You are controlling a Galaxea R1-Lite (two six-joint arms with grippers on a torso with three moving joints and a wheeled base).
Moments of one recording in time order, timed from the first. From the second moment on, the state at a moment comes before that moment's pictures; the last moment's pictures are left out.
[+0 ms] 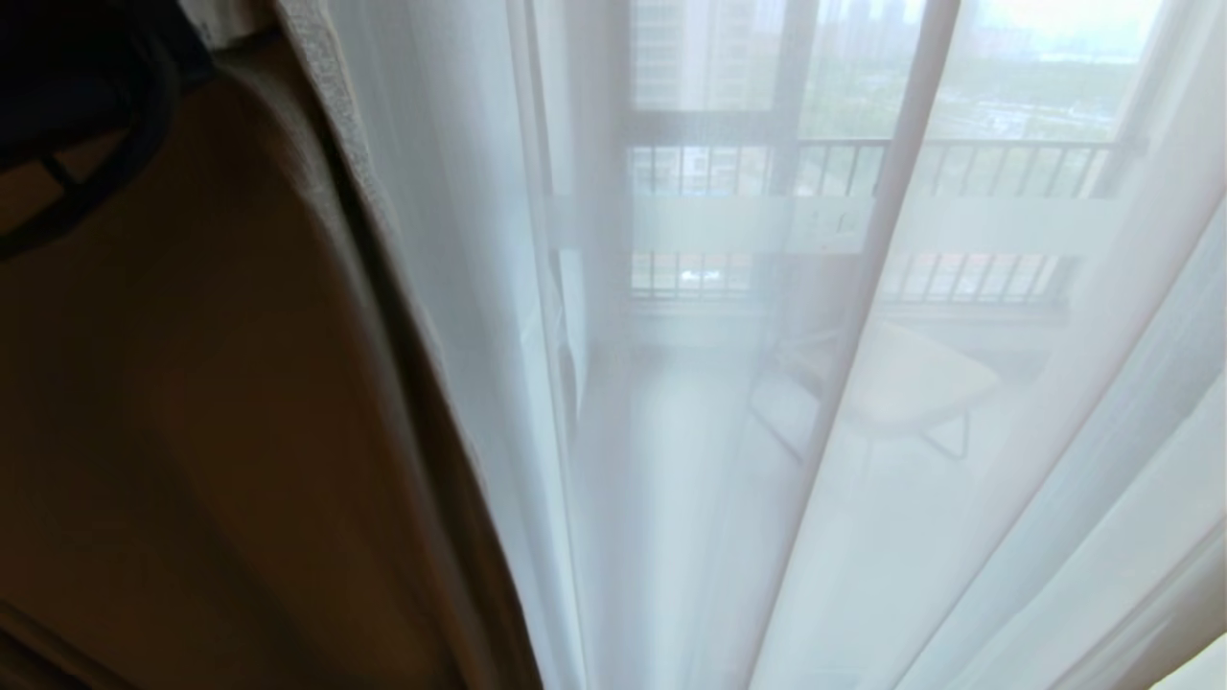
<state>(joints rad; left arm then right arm) -0.40 1.29 -1.20 -0.28 -0.08 -0.22 0.01 0.00 -0.02 0.06 -0.02 -0.02</state>
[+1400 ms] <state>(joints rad) -0.12 1.21 -1.07 -0.29 0.05 -0.15 0.01 0.00 -0.02 0.06 -0.02 -0.02</state>
